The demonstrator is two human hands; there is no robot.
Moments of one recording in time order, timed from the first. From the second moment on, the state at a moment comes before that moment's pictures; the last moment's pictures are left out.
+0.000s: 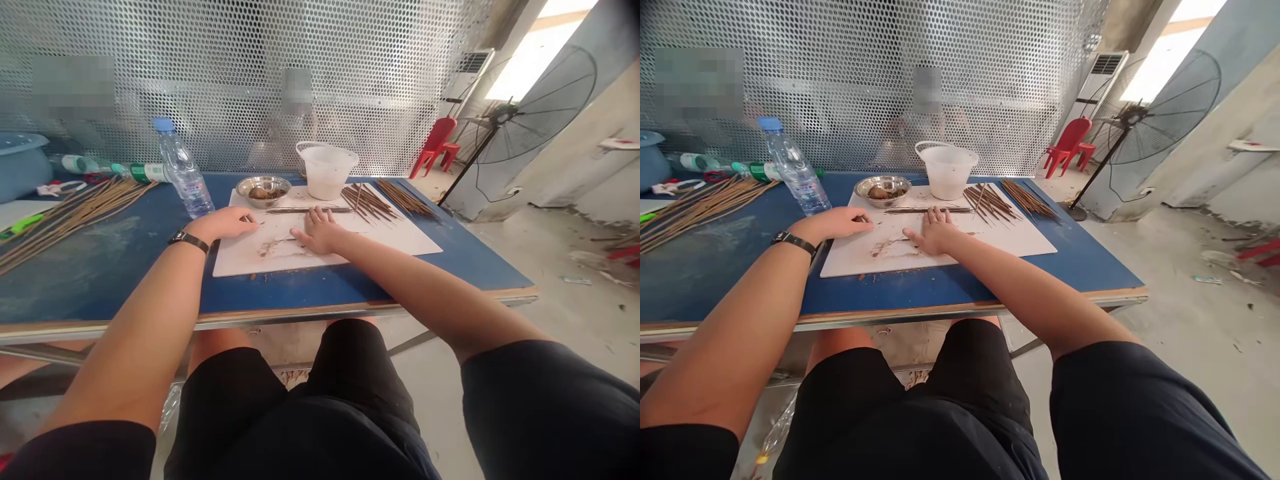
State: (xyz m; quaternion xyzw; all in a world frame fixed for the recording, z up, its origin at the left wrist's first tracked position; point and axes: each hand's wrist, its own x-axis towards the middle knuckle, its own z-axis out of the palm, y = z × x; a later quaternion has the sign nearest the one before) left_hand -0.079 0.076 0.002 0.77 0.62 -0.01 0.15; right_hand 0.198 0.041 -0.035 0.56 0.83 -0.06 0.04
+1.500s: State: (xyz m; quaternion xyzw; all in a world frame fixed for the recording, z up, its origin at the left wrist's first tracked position) left_hand -0.080 0.081 -0.001 0.77 0.62 0.00 0.14; right_hand 0.223 0.019 -0.038 0.55 0.83 -0.09 0.01
